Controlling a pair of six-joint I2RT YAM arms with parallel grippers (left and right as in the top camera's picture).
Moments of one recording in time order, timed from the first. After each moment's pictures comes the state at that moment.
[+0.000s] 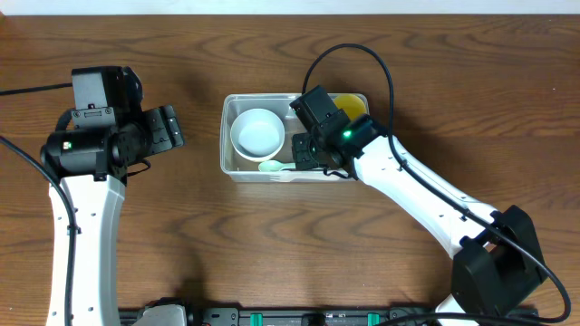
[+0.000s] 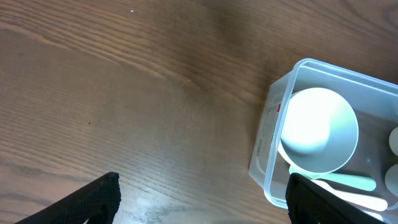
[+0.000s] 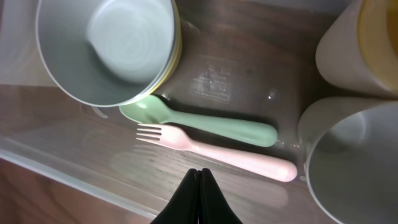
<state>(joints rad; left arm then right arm) 0.09 1.32 1.35 -1.05 0.01 -0.21 0.67 1.77 1.38 -0.75 -0.01 0.51</state>
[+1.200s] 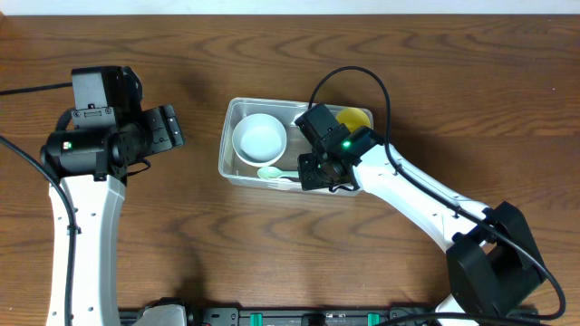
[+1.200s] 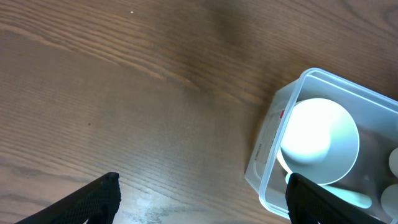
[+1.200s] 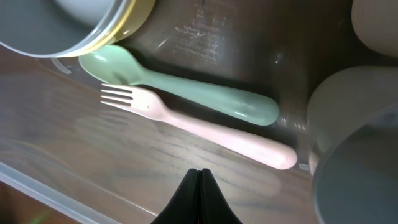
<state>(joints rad) 0.09 1.32 1.35 -1.05 0.01 -0.21 0.67 1.77 1.26 -0.78 -0.11 0.54</state>
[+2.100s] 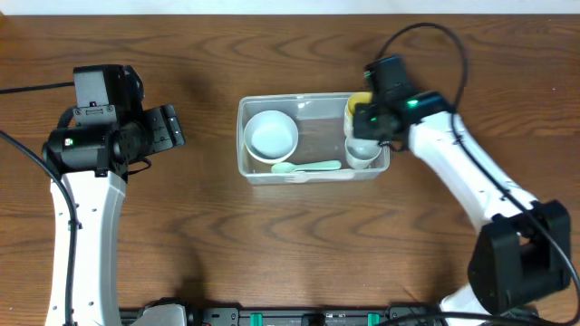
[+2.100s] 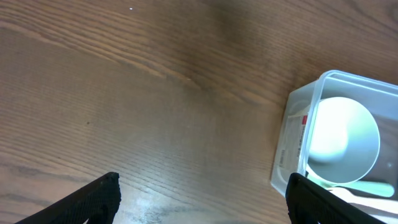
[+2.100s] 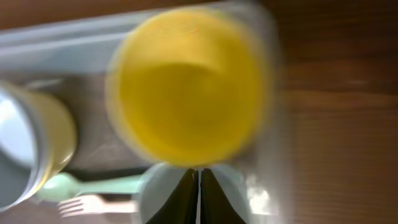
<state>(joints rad) 0.09 1.33 1.35 -1.05 0.01 -0.21 0.31 1.74 1.35 -0.75 -0.02 0.43</state>
